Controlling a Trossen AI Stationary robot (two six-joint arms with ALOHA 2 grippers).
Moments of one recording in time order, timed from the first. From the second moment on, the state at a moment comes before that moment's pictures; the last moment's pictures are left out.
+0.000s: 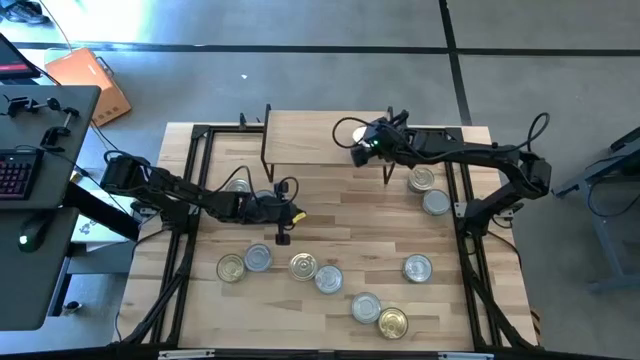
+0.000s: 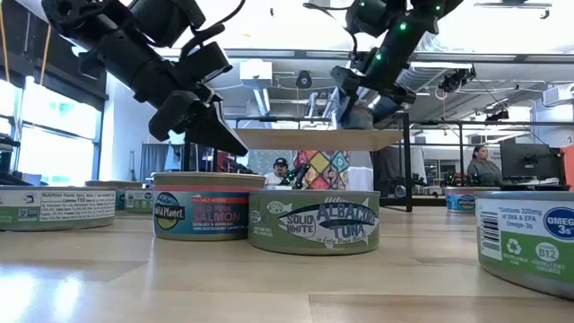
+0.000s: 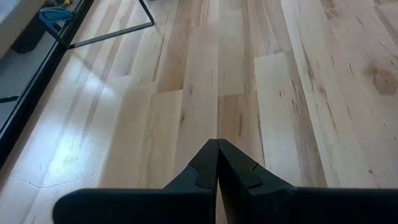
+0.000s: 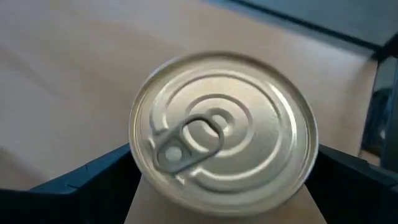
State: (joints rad) left arm -0.08 1.49 0.60 0.25 -0.32 0.19; right arm -0.37 1.49 1.16 -0.55 0.45 0.53
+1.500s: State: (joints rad) left arm 0.43 1.95 1.54 -0.08 0.20 0.46; right arm -0.38 1.49 1.18 -0.55 0.32 0.31
